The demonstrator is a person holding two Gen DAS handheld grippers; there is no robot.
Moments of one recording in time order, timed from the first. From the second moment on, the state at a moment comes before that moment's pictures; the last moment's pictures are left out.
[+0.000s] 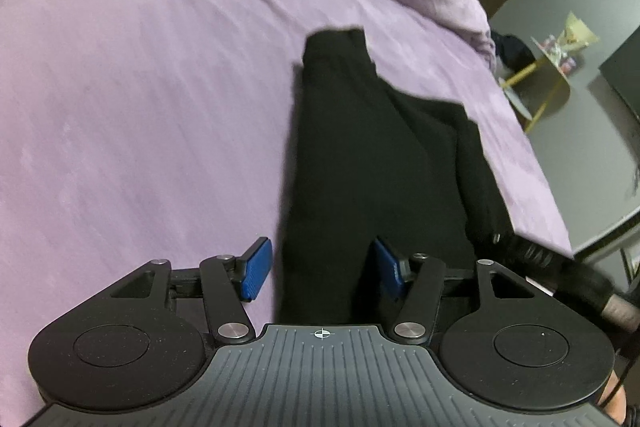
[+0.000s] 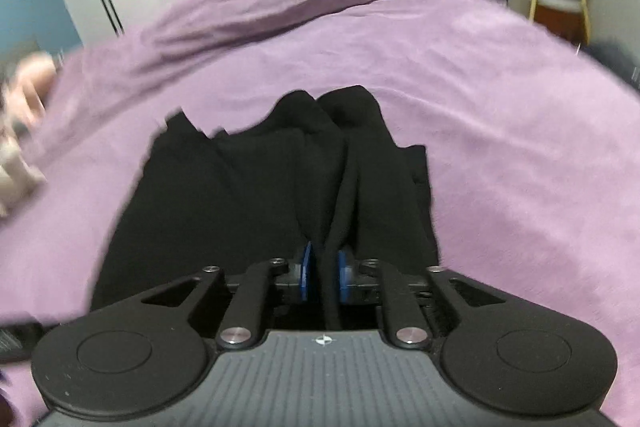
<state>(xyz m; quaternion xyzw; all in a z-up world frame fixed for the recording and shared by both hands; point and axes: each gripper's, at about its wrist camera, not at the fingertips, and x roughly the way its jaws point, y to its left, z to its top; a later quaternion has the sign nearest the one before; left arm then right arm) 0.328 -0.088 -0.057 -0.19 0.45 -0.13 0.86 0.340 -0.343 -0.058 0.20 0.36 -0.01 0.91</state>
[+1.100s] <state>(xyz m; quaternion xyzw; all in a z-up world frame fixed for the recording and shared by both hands) 0.298 -0.125 -0.059 -0.15 0.46 -0.18 0.85 0.268 -0.373 -0.046 0.17 0.38 0.03 0.91</state>
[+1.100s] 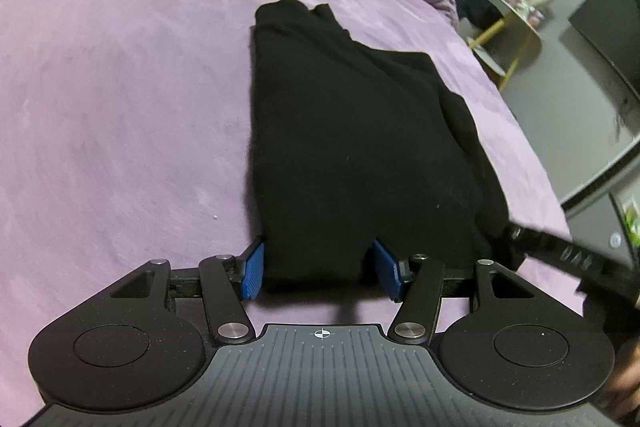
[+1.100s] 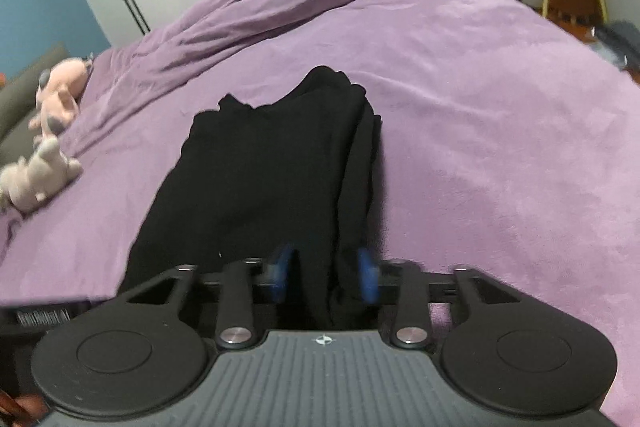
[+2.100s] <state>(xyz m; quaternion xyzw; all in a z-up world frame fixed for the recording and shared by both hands) 0.390 -0.109 -0.091 -0.31 0.49 -0.17 0.79 0.348 -0.442 -0.096 0.38 0.40 0.10 0.83</state>
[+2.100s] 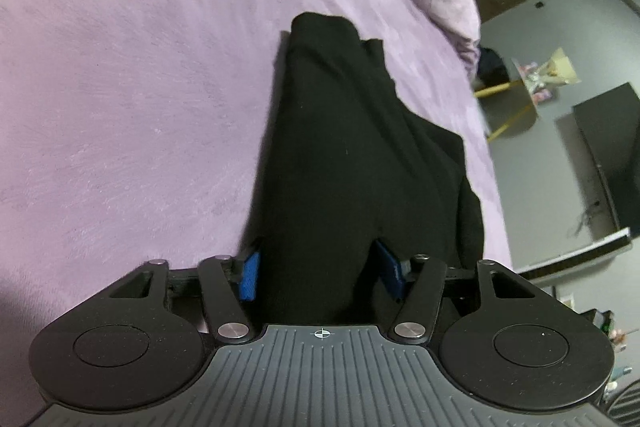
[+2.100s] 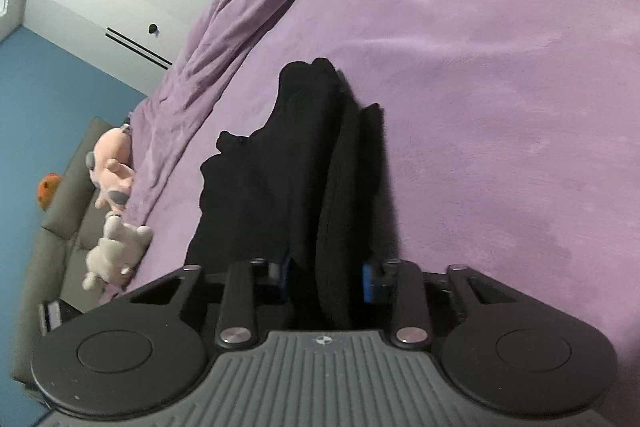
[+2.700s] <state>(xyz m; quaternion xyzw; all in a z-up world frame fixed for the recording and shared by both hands) 0.276 0.003 -0.017 -0.23 0.46 -0.13 0.85 0.302 -0.313 -0.091 0.36 0.49 0.24 0.76</state>
